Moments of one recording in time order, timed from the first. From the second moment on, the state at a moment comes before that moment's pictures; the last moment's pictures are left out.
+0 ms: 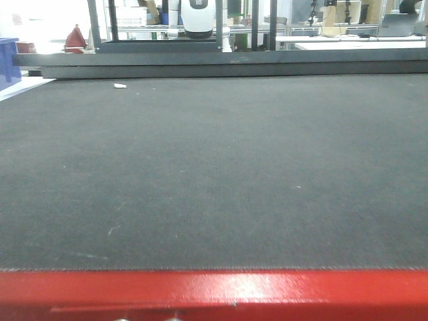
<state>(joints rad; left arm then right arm) -0.04 -0.01 0.03 -0.10 -0.04 0.05 0.06 0.21 -0.29 -0.07 0.14 0.13</state>
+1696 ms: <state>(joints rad) -0.04 -0.01 0.03 -0.10 -0.04 0.05 0.06 0.21 -0.29 -0.07 0.14 0.13</state>
